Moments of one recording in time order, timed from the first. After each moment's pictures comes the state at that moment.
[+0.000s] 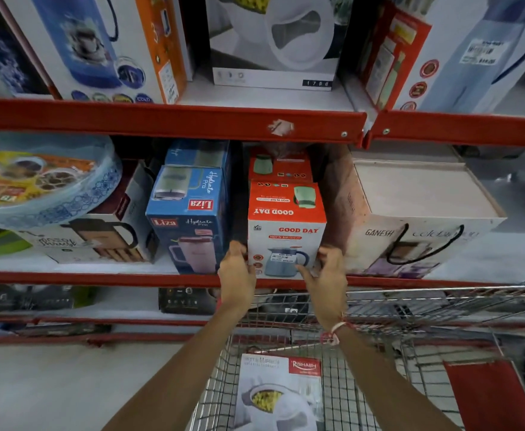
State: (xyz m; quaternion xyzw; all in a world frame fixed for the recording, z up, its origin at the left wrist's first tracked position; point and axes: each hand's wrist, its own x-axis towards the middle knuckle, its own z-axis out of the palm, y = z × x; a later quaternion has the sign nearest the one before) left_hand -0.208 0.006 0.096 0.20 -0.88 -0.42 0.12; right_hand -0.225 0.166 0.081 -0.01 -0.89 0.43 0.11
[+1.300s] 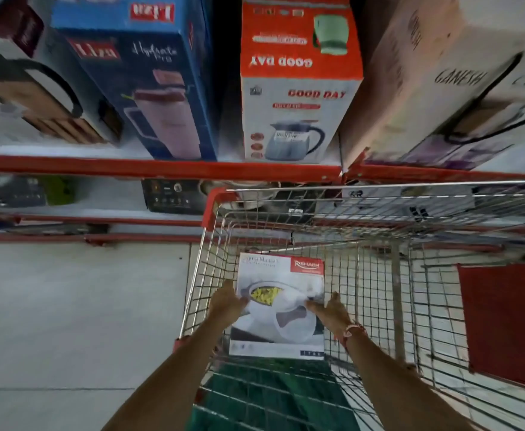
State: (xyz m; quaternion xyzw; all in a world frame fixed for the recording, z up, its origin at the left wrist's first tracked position) left_hand -0.048 0.016 -0.111 0.30 -0.82 -0.37 -0.32; right_hand -0.074 0.242 -0.133 -0.27 -0.81 0.34 -0.41
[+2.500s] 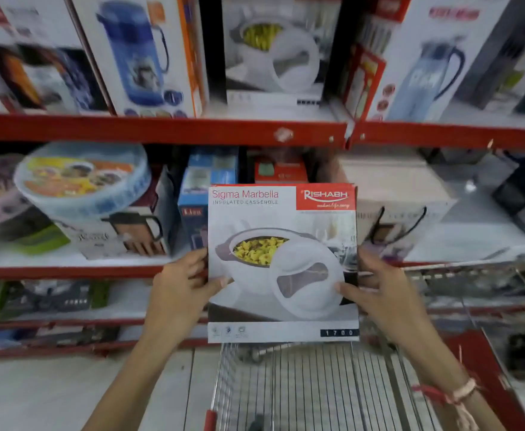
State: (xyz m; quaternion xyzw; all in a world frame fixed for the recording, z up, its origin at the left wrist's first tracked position) left_hand -0.042 -0.065 0.240 0.13 -0.79 -0.59 0.04; right_hand -0.077 0.207 0.256 -0.01 -0.92 0.40 -0.05
